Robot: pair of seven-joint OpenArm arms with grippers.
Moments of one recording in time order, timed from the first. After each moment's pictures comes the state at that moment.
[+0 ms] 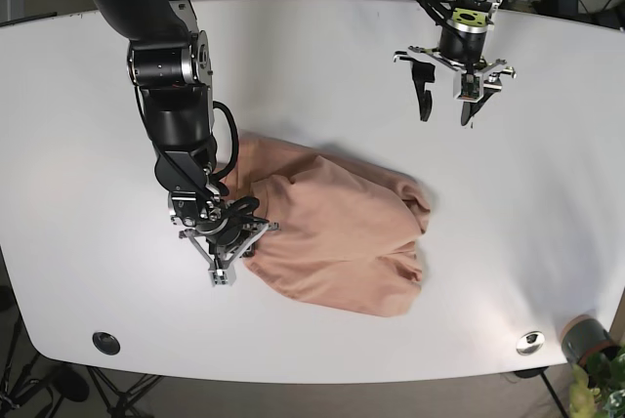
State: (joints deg) left arm 33.9 -8.3 -0.7 105.2 -3.8 1.3 1.7; right arm 35.6 0.2 1.0 34.6 3.0 12.3 -18.0
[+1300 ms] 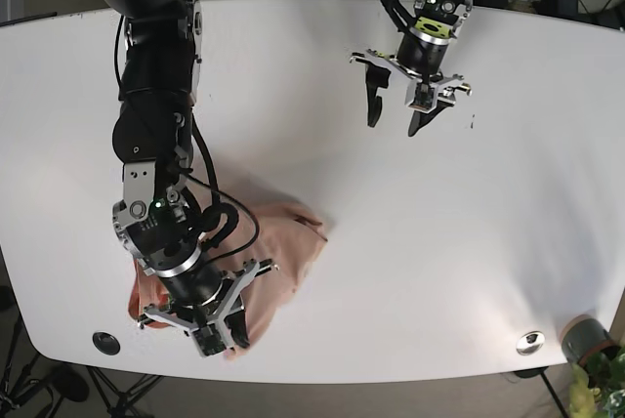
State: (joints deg) left arm 28.6 -8.5 10.4 102.2 -3.7 1.3 1.7; right arm 26.5 2.7 -4.1 105.2 2.8 18.9 -48.9
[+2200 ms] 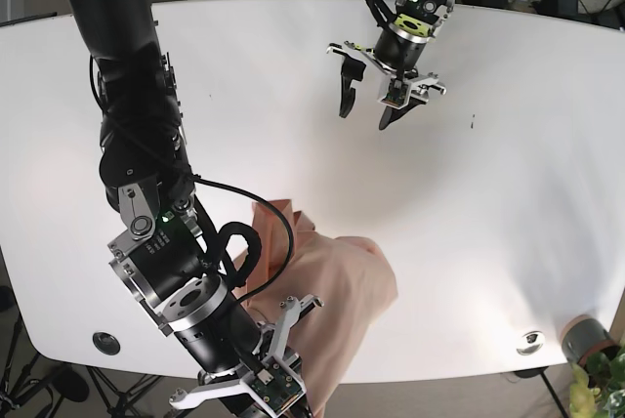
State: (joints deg) left arm 25.6 -8.2 16.4 99.3 -3.7 1.2 1.7; right arm 44.0 6.2 -17.1 113.3 3.3 22.4 -49.1
